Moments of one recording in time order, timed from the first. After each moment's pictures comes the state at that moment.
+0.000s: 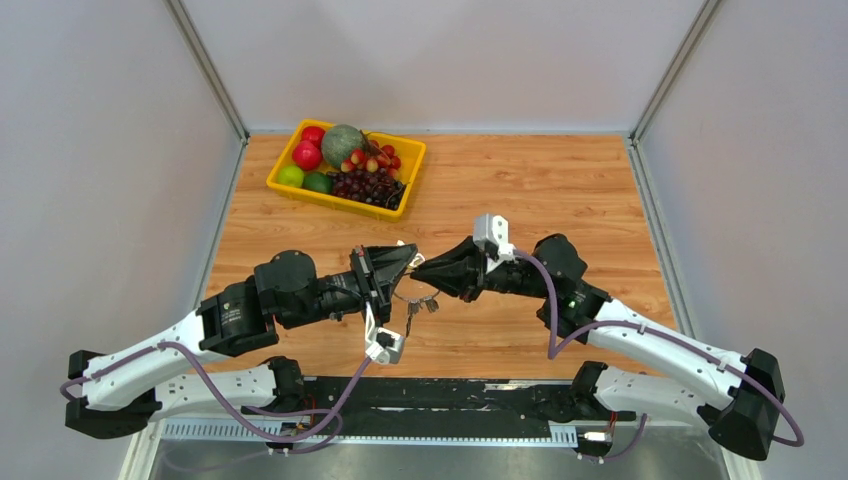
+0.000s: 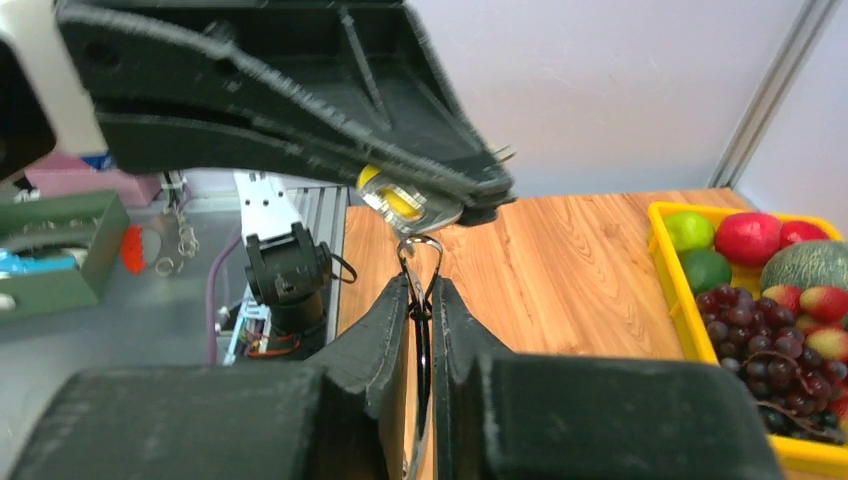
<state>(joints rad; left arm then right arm) -1.22 0.78 1.06 -0.42 0.02 1.45 0.95 0.97 0.75 0.47 -0.54 0.07</state>
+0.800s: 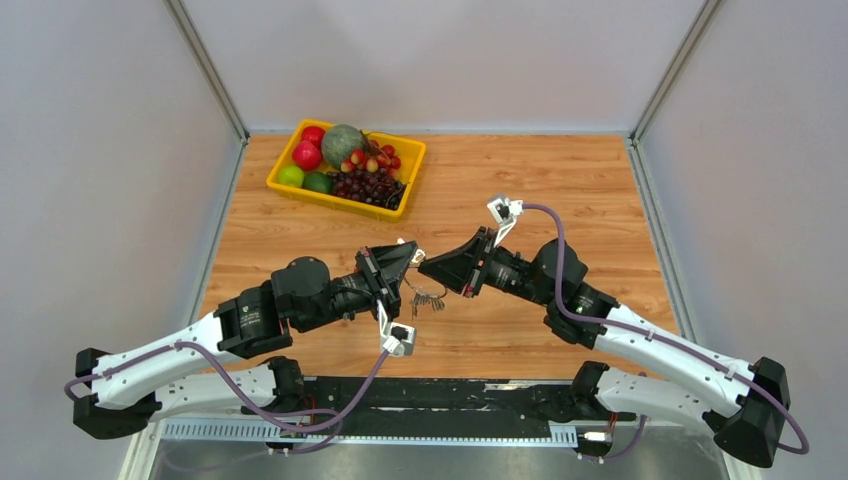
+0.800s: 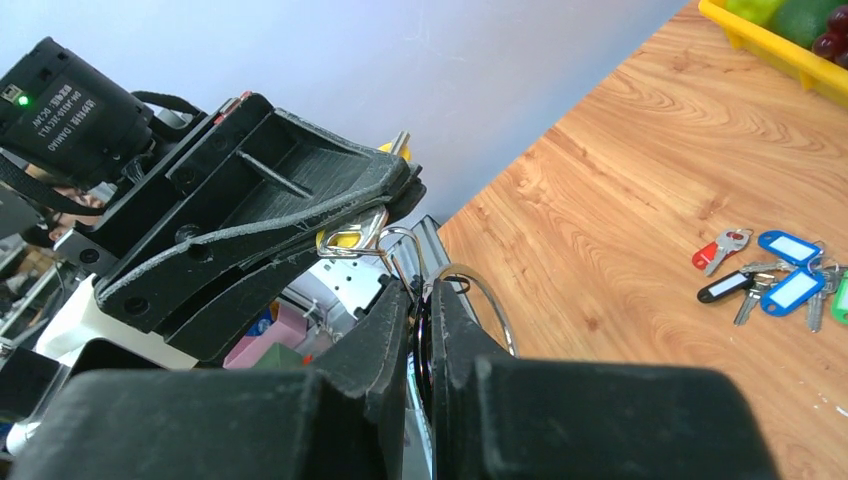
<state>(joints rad) -1.22 0.77 0.94 -0.31 -0.09 1.45 0.94 0.93 0.74 0.31 -0.25 0.74</state>
